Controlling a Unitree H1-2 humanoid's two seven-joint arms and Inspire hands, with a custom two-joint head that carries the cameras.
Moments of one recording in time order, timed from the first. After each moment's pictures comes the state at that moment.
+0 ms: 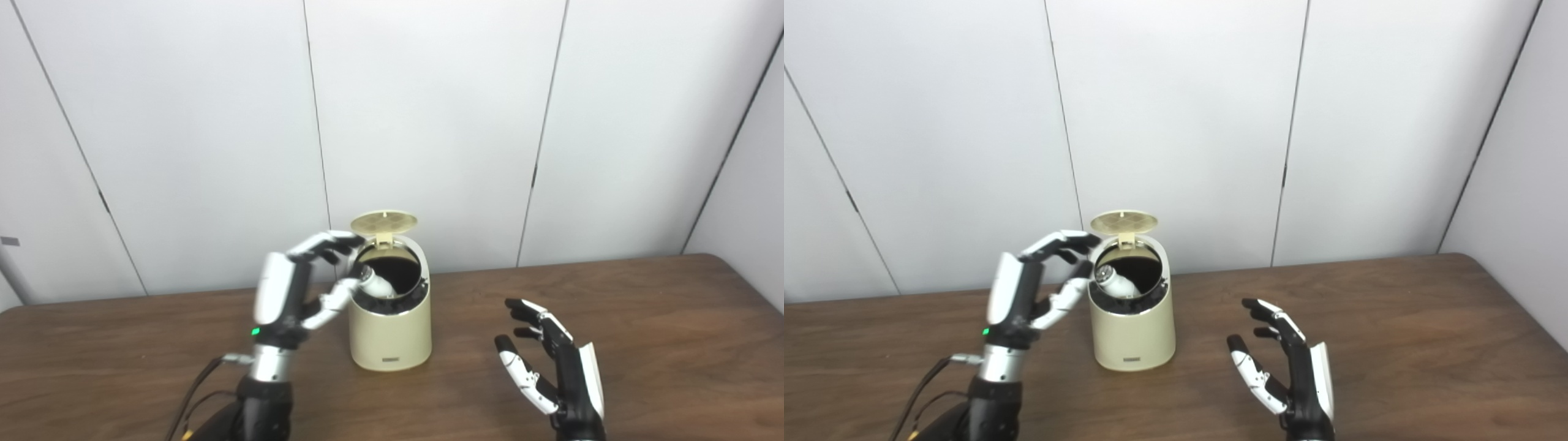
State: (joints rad) left arm -0.62 0.34 -0.62 0.33 0.22 -0.46 0.82; right arm -0.10 -0.02 0.01 0.03 -0.38 -0.28 -0.34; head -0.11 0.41
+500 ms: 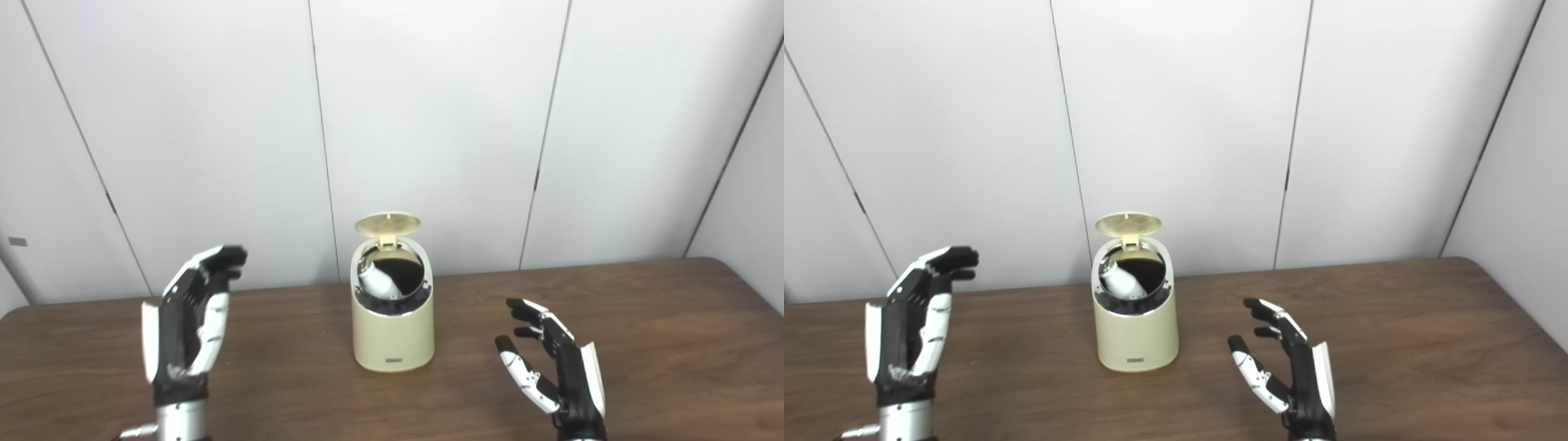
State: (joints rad) left arm -0.29 0.30 -0.22 0.06 0.05 -0.45 0.55; right arm -0.11 -0.03 0.00 0.05 -0.32 -0.31 -0.33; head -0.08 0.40
